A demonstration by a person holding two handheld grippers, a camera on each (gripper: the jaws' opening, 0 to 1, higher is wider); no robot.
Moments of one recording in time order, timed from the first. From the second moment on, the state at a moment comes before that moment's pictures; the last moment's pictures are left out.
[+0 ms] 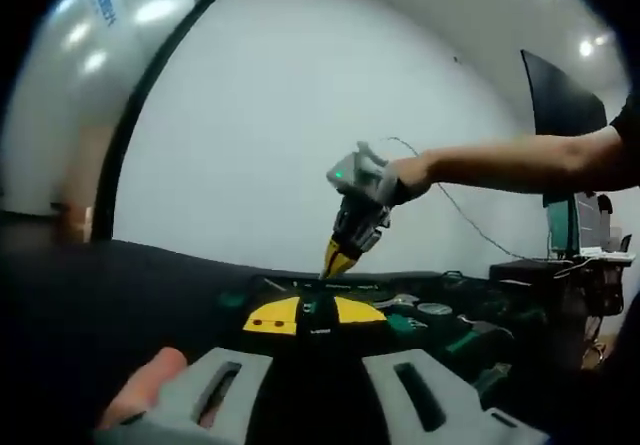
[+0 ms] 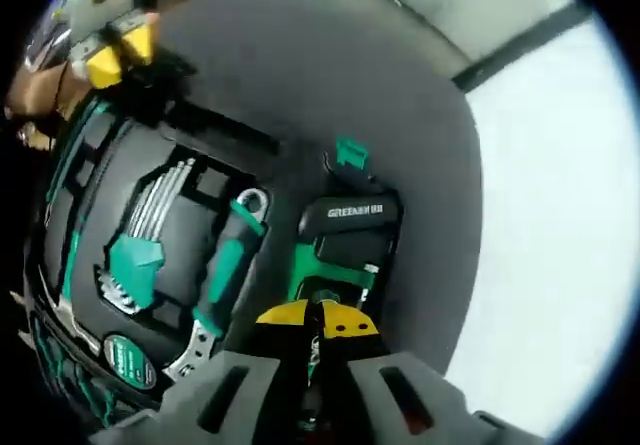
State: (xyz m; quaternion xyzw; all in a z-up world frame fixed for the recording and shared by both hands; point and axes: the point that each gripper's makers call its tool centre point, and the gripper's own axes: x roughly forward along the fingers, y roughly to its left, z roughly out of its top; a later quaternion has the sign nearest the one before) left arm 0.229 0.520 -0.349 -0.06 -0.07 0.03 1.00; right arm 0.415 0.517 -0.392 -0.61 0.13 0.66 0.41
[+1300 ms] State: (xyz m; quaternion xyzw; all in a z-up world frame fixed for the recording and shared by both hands) left arm 0.230 0.525 -0.361 -0.04 -0.04 0.04 1.00; right arm 0.409 0.493 -0.424 -0.53 0.43 0.56 0.46
